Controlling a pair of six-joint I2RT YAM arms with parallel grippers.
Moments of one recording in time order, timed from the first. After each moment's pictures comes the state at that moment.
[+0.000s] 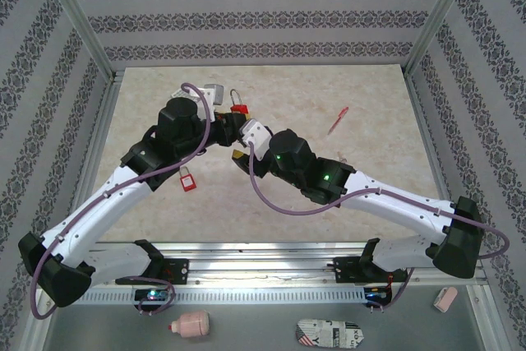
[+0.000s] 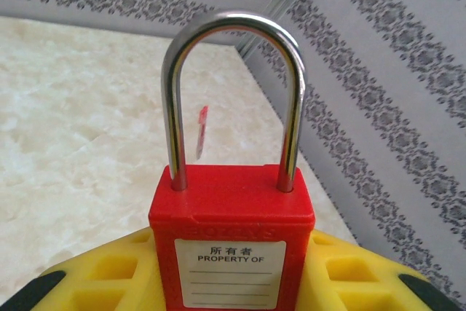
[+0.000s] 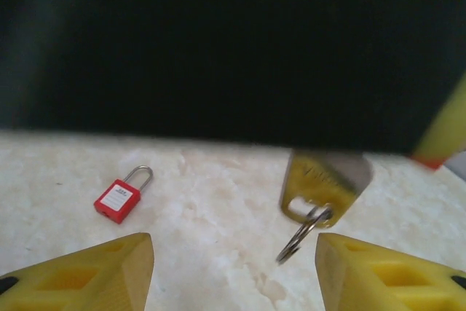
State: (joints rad) left arm -0.60 1.14 1.16 -0.35 0.15 -0.56; right arm 1.02 1.28 1.07 -0.15 0.22 -0.10
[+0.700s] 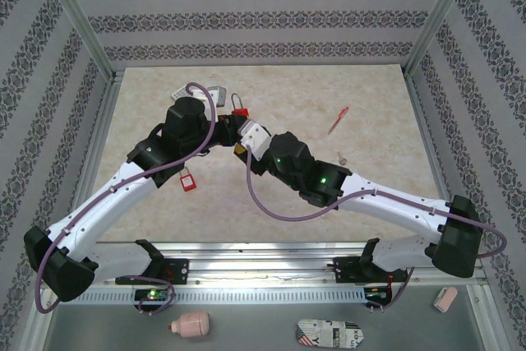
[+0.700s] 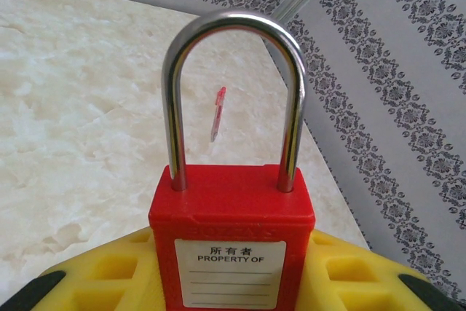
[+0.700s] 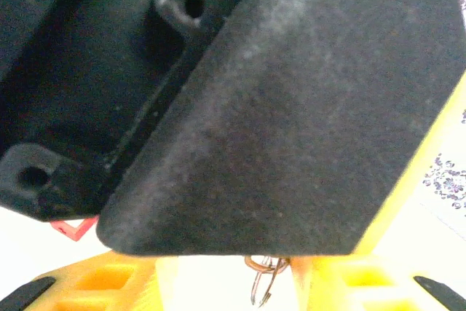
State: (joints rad) left arm -0.61 1.18 1.17 -0.39 0.13 -0.62; right arm 1.03 1.29 1.02 -0.03 0.28 -0.19
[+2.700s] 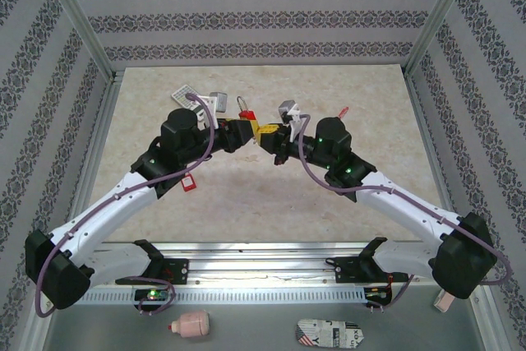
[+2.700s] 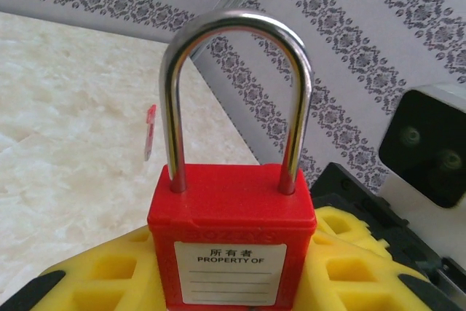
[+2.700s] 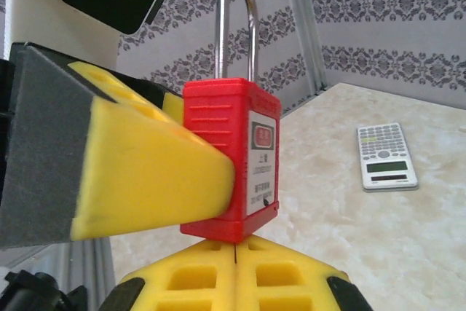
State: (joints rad) left arm -0.60 1.12 0.97 -0.04 0.30 -0.66; right arm 0.66 1.19 0.83 0.28 -0.45 0.33
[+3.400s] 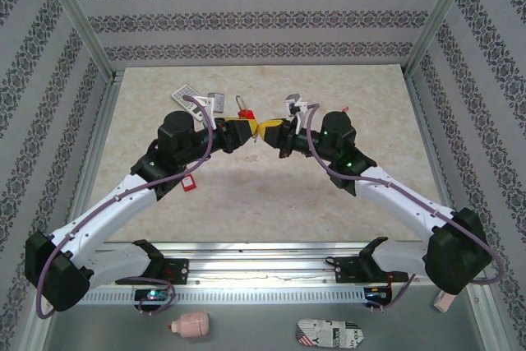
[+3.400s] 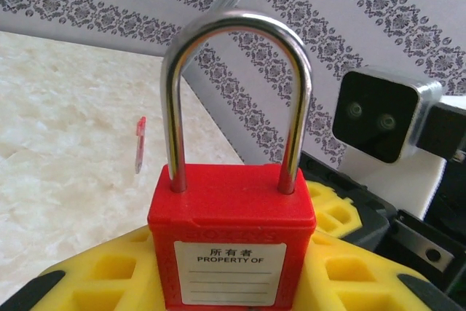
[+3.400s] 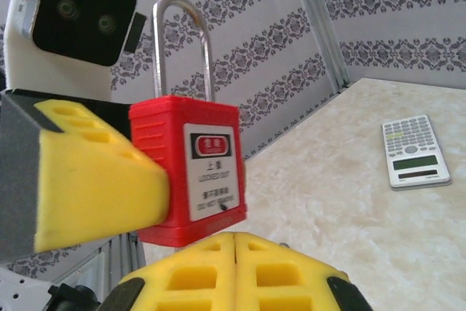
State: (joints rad) left arm -0.59 1.11 0.93 0.05 0.35 -0.66; right arm 0.58 1.23 0.82 0.36 -0.56 0.46
